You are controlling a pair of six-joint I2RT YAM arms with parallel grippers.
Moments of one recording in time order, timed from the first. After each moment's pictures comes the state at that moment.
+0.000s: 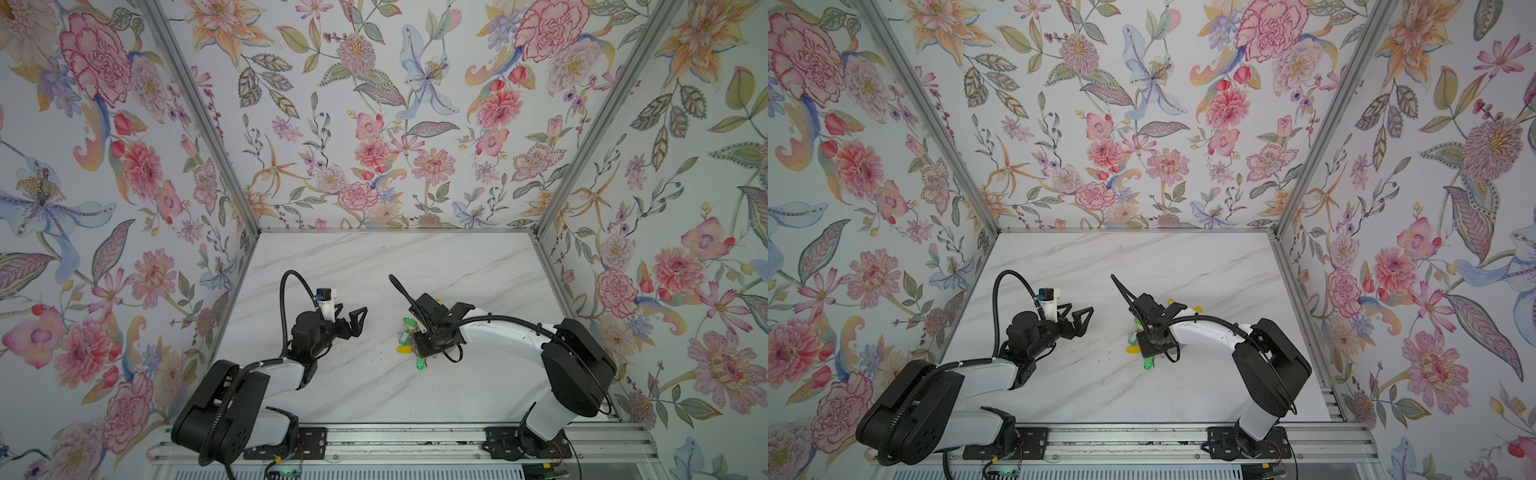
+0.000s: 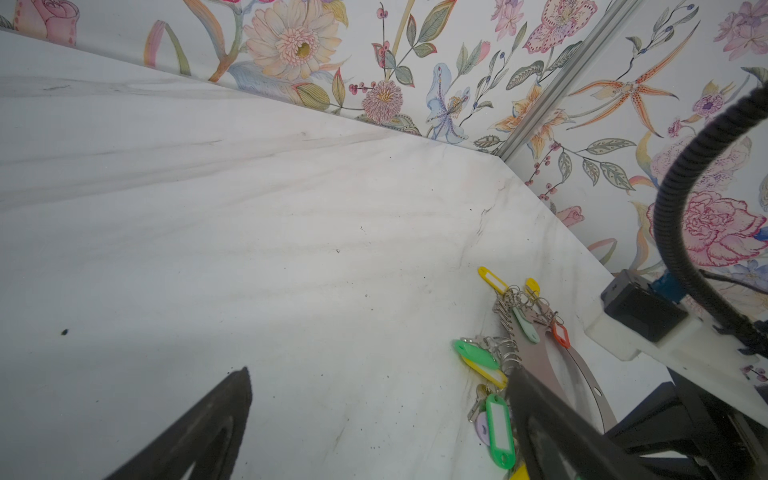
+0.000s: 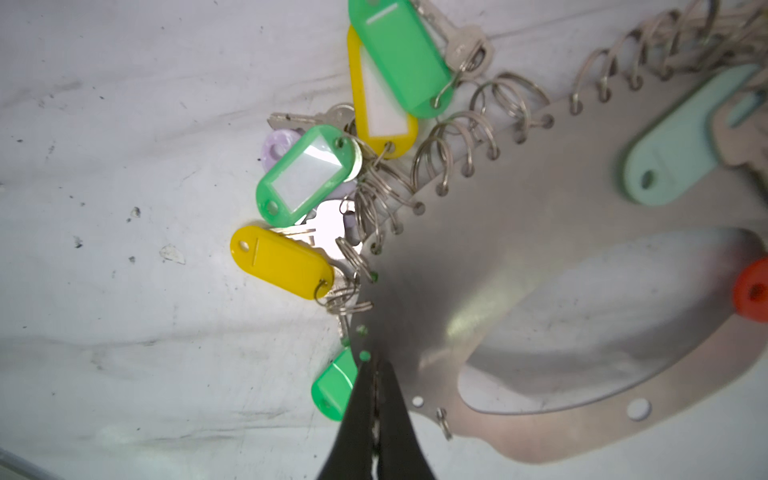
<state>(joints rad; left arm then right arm) -0.33 1.35 0.26 0.83 0.26 -0.39 0.84 1.66 1.05 -0.67 -0.01 0.44</state>
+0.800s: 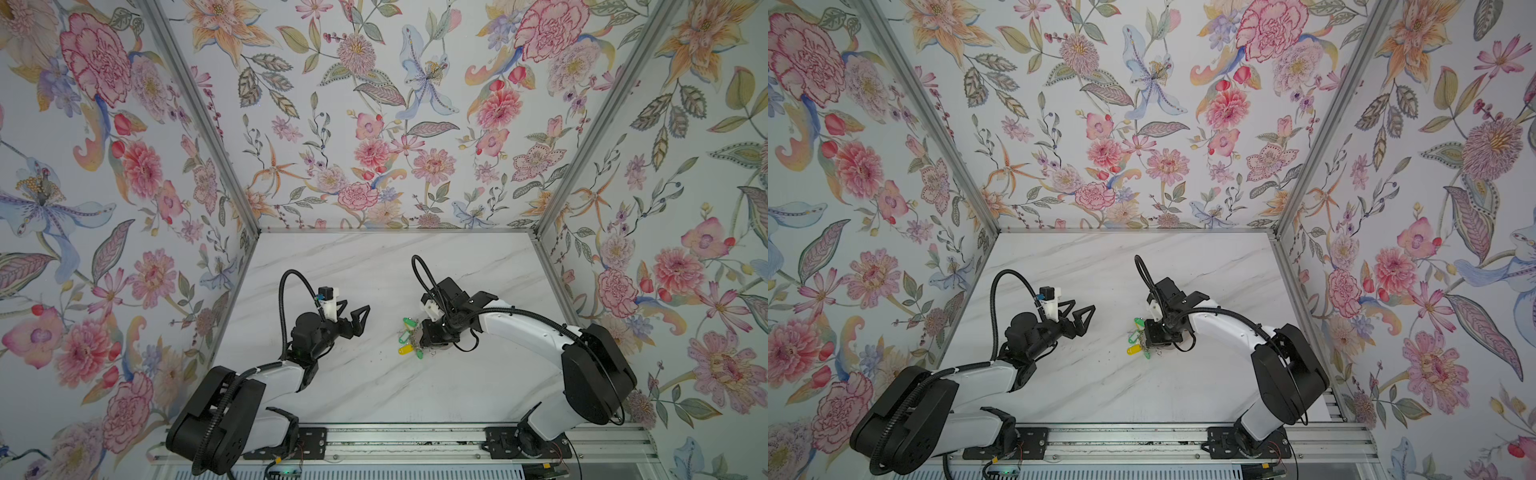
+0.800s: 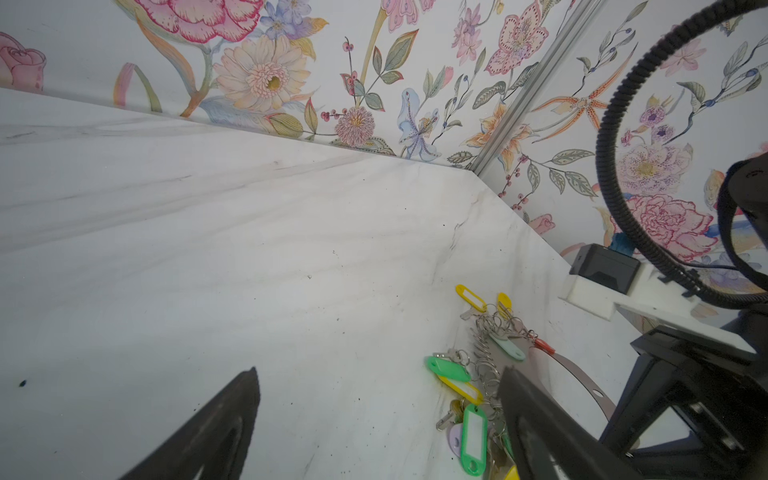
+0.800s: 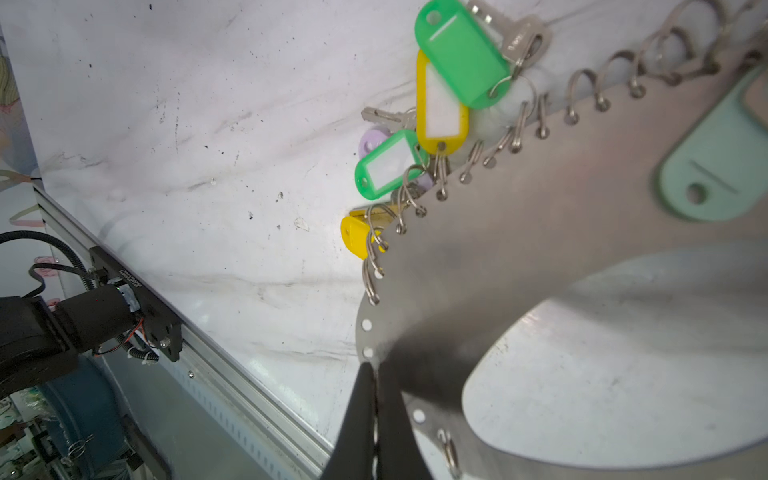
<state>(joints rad) -0.38 1.30 0.26 0.87 0.27 -0.38 0.67 1.58 1.05 -0.70 -0.40 0.45</state>
